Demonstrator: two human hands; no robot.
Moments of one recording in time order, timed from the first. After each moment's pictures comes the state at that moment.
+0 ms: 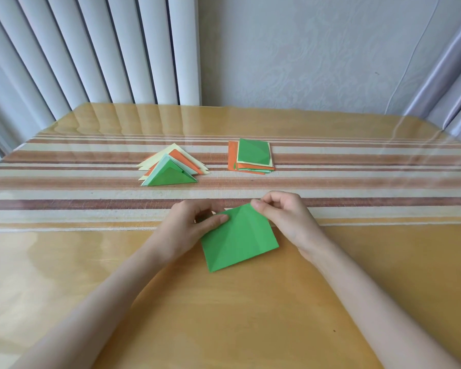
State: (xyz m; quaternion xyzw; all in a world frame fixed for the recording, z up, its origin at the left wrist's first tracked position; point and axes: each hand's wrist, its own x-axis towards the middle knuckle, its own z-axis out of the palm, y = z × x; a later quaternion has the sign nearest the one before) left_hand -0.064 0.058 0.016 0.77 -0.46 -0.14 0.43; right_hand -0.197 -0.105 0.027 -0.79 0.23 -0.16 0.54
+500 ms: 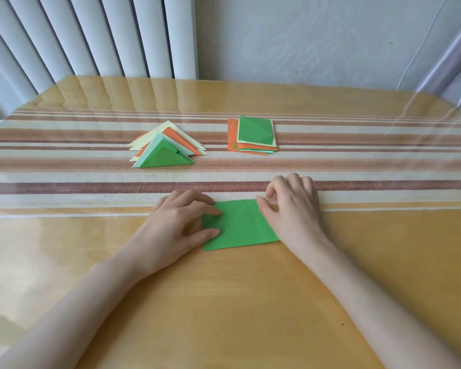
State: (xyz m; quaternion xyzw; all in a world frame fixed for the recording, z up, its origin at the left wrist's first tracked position) left_hand -0.056 0.083 -0.007 0.76 -0.58 -0.04 0.28; right_hand -0.193 -0.104 -0.006 -0.93 0.26 -0.26 0.10
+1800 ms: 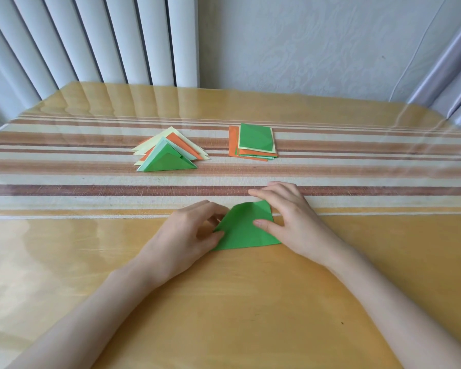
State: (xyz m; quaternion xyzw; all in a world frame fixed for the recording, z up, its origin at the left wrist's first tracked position) left_hand -0.080 0.080 0.003 0.74 -0.56 -0.06 0.37; right_hand -0.212 -0.112 0.007 -0.96 0.10 -0.14 0.23
